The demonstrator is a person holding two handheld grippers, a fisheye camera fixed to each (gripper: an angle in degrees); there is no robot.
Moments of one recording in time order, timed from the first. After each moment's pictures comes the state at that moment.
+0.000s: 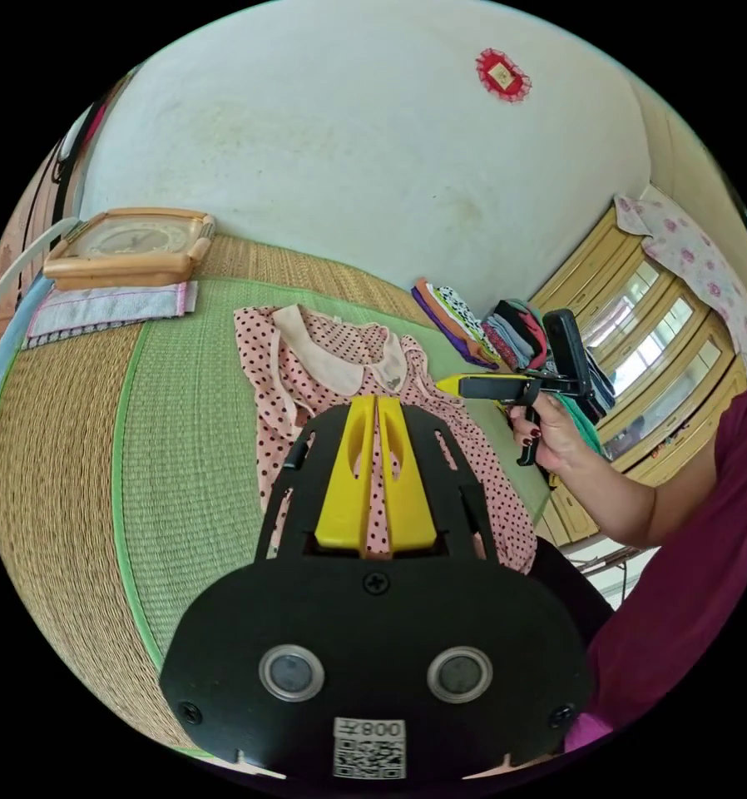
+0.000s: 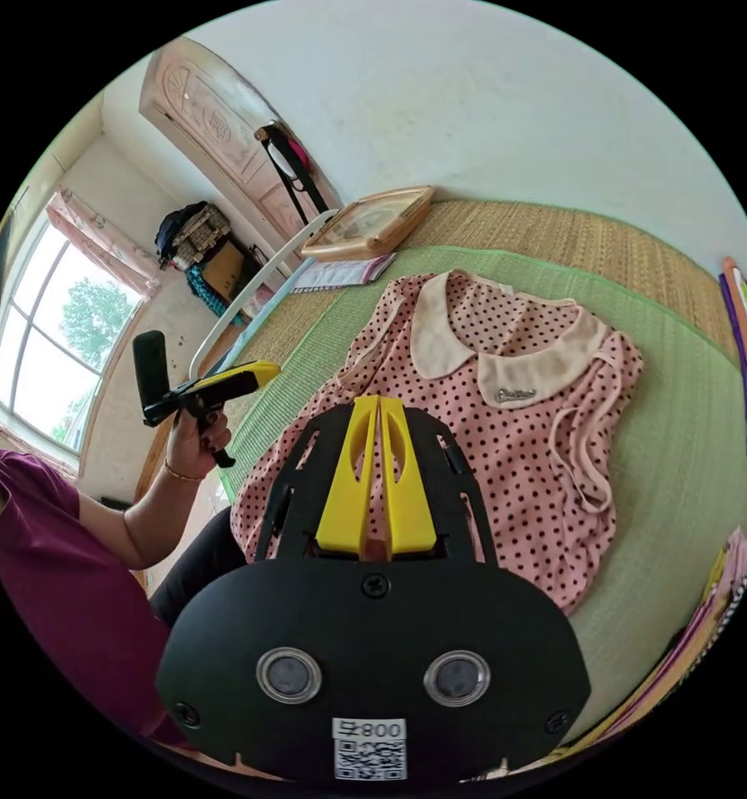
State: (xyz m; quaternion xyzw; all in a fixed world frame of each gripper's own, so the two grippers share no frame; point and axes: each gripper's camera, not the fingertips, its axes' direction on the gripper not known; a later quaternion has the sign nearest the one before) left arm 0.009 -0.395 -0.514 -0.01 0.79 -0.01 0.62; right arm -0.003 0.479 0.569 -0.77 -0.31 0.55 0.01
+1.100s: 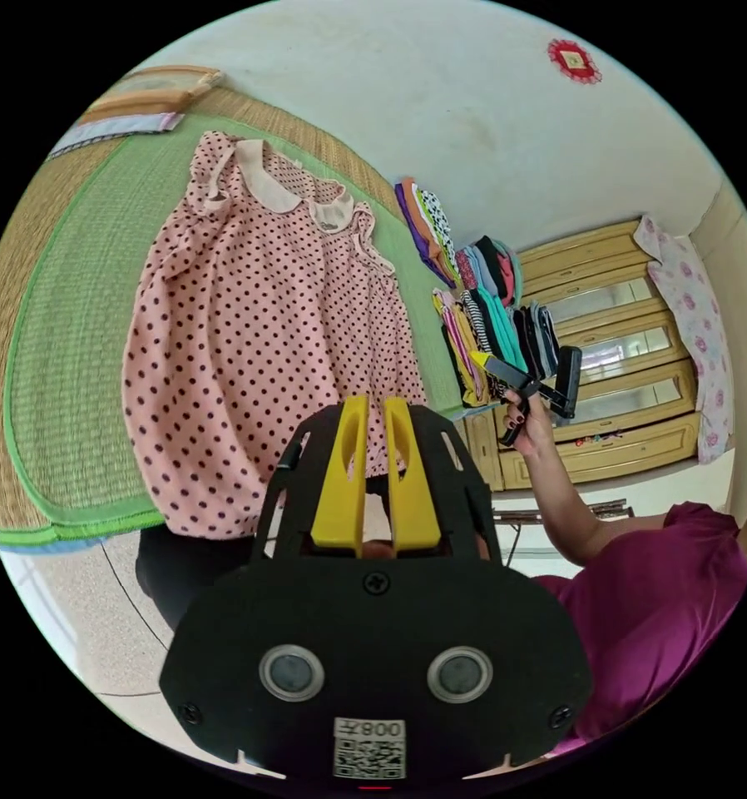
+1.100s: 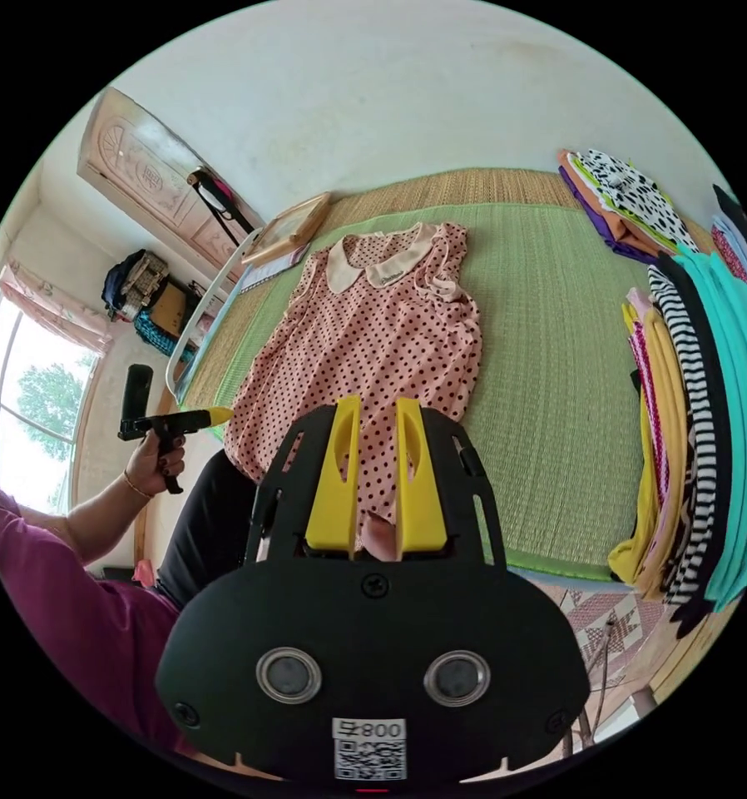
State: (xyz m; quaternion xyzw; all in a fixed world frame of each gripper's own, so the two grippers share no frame) left arm 0.152 -0.358 -0.656 -0.21 0.83 0.04 0.51; right arm 0.279 0.341 0.508 -0.85 -0.19 0.50 -0.02
